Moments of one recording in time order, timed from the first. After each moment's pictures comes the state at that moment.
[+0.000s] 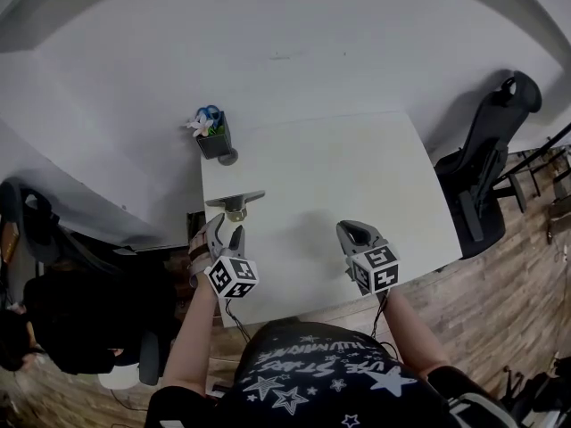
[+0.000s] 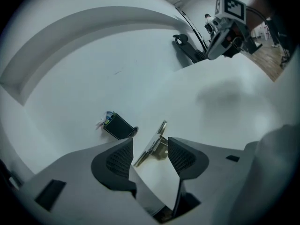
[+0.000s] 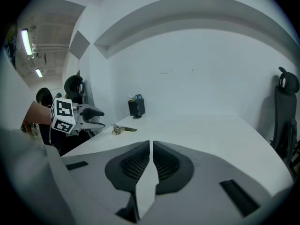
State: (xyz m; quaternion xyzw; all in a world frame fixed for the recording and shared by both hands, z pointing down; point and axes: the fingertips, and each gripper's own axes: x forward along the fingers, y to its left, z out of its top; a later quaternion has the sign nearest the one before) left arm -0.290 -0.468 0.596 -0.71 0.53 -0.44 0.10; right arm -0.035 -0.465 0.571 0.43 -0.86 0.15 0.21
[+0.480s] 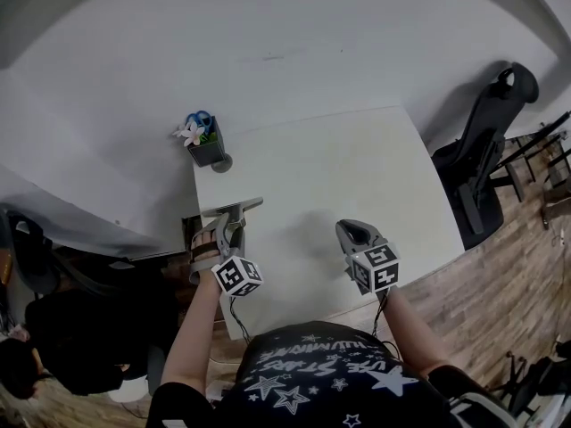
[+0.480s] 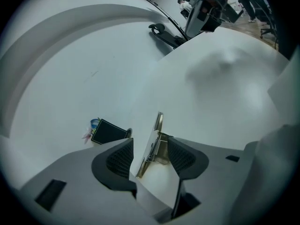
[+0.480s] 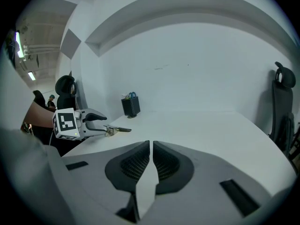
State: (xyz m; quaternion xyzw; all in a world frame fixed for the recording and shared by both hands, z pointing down) left arm -0.292 -0.511 0.635 -0.70 0.45 -0.52 0.18; right arm -0.044 -0.493 0.585 0.45 -0.85 0.18 0.21
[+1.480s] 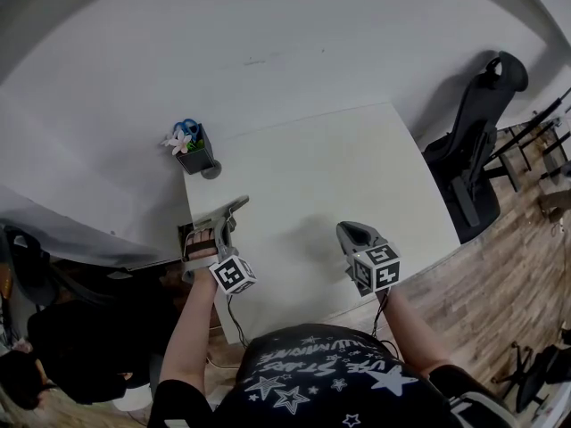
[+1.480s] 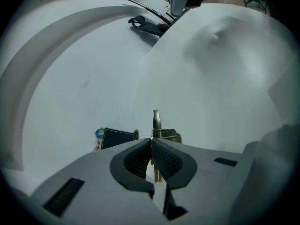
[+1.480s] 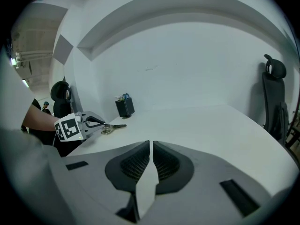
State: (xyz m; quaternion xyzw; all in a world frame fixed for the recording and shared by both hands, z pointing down) left arm -0.290 -0.527 0.632 -0.64 0.42 -0.59 0.26; right arm -0.013 -0.486 0.589 0.48 -0.83 0.21 0.19
